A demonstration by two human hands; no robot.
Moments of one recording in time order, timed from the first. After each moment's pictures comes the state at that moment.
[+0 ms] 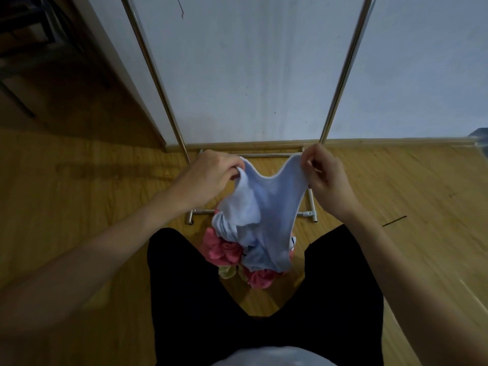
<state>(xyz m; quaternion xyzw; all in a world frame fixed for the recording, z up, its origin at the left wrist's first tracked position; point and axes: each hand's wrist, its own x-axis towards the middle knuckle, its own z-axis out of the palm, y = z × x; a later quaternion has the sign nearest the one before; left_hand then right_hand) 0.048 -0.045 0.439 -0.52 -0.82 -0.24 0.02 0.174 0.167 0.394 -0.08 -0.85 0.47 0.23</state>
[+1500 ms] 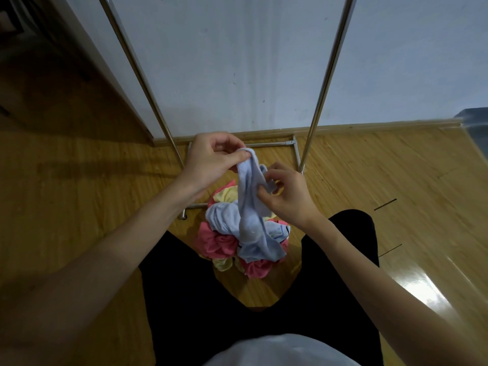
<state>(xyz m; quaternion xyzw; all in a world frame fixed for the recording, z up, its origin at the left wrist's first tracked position) 0.058 -0.016 0.435 -0.23 -0.76 -0.57 -0.19 0.170 0.112 0.370 -0.11 -0.87 0.45 0.18</state>
